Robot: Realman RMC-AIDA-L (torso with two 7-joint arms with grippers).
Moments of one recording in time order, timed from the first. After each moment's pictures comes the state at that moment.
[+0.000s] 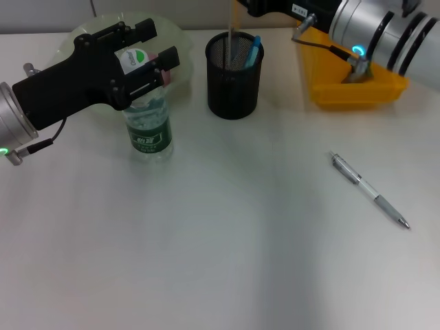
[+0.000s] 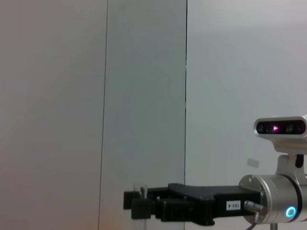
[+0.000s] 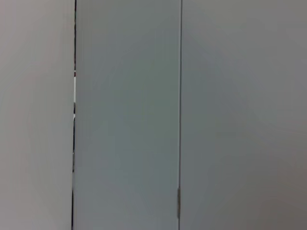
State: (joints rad) left arm -0.49 -2.07 0.81 0.55 1.48 1.56 -1.05; right arm 0.70 2.09 -1.43 -0.59 -0.88 -0.84 0.97
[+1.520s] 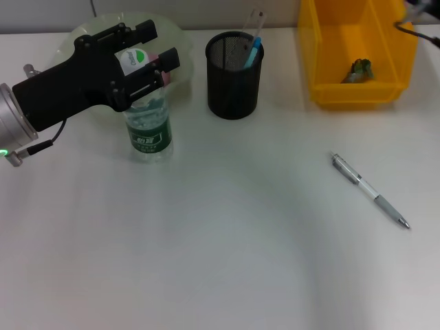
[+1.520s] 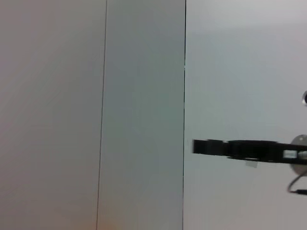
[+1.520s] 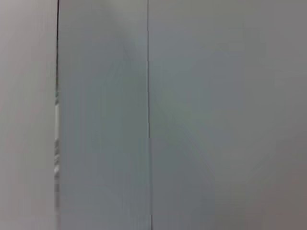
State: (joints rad) left arm -0.49 -2.07 0.81 0.54 1.48 1.57 -1.05; right arm 0.30 2.08 -1.29 -1.22 -1.23 -0.94 1.44
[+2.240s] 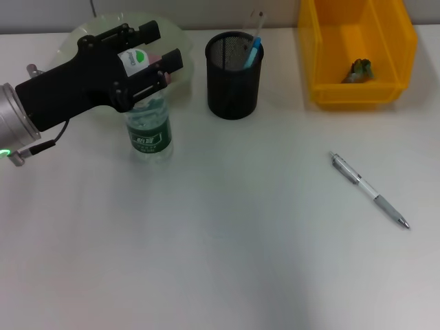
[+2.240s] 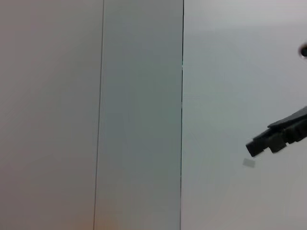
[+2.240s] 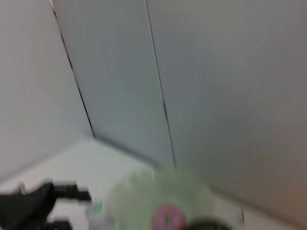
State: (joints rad) left arm -0.50 -2.07 0.81 0.54 1.49 1.57 -1.05; right arm 0.57 2.00 -0.80 -1.76 -2.08 -1.77 2.55
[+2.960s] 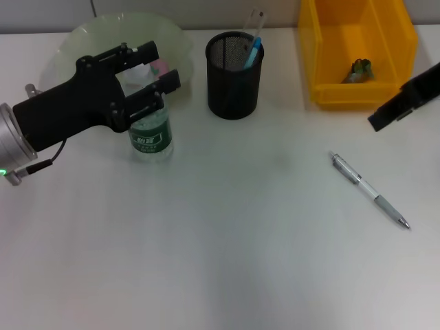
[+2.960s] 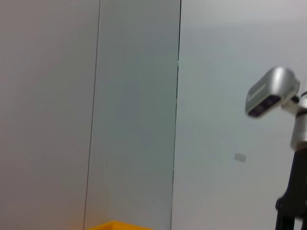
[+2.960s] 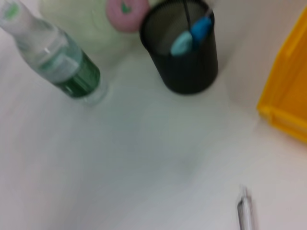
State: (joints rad) left arm -0.47 -2.07 0.82 0.54 1.49 1.58 -1.05; right arm 0.82 1.99 -0.97 -1.37 -2.61 -1.97 2.69
